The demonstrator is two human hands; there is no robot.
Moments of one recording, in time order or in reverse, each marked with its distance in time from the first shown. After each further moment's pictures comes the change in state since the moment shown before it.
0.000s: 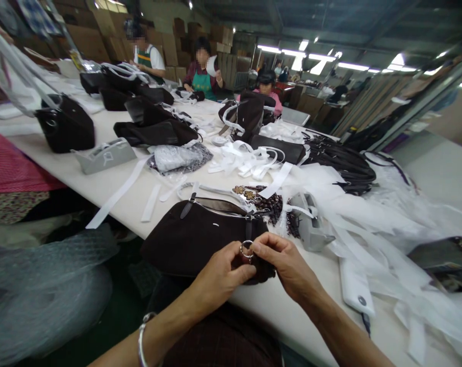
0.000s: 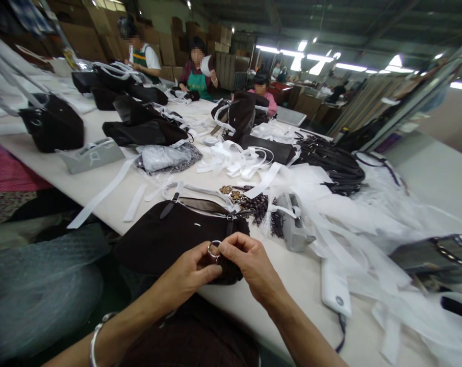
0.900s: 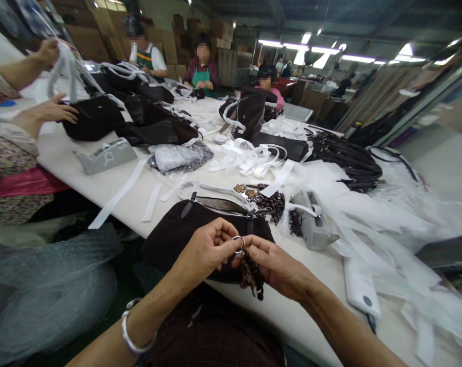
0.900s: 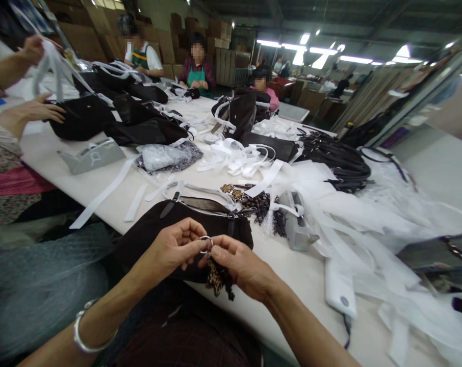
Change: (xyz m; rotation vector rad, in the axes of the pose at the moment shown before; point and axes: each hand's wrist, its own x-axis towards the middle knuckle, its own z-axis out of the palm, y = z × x) left_hand 0.015 0.019 -0.033 -0.026 0.110 -0.111; right_hand 0.007 -0.003 0.008 0.324 -0.438 0.210
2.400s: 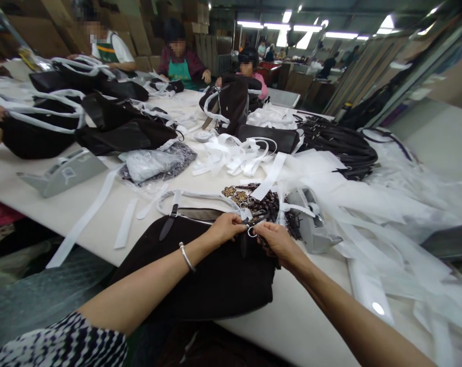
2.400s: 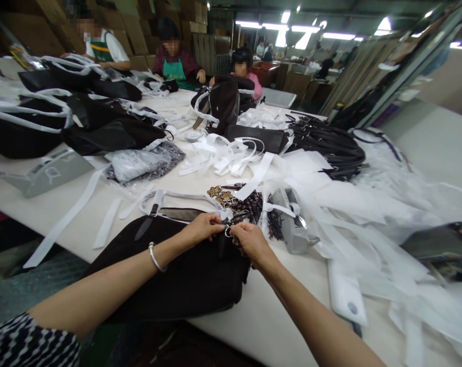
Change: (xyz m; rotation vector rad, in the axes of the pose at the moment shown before) left_hand 0.178 -0.079 0.034 0.288 -0.189 -0.144; right_hand 0.066 -0.003 -0.110 -0.278 0.710 0.042
